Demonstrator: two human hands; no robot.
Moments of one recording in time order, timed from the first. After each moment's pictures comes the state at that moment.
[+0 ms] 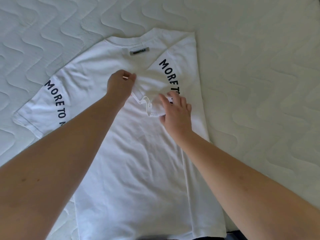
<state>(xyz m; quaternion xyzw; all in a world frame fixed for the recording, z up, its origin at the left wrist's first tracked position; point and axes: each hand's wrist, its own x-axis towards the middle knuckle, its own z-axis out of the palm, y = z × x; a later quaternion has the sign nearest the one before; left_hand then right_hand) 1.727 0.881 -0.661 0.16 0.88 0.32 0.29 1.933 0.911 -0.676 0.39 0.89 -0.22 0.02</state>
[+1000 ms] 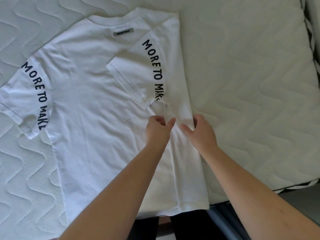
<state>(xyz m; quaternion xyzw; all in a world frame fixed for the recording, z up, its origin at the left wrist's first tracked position) 1.957 0.814 -0.672 0.03 0.83 0.32 0.45 2.081 0.892 -0.664 0.60 0.68 -0.41 0.07</state>
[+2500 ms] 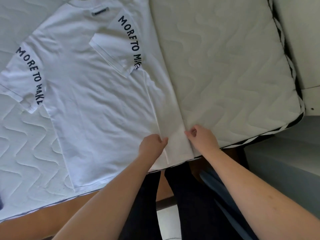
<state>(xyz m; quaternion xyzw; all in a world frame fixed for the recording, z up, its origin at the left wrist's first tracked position) 2.063 0.687 -0.652 0.28 0.82 0.00 0.50 2.228 0.796 -0.643 0.59 0.67 -0.41 0.19</state>
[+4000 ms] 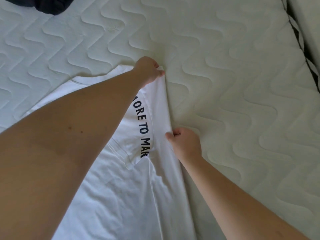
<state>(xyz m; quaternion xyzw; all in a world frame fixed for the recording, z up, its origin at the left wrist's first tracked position) 1.762 1.127 -0.673 0.36 0.86 0.13 0.34 1.990 1.021 -0.684 0.61 0.63 -0.48 0.07</state>
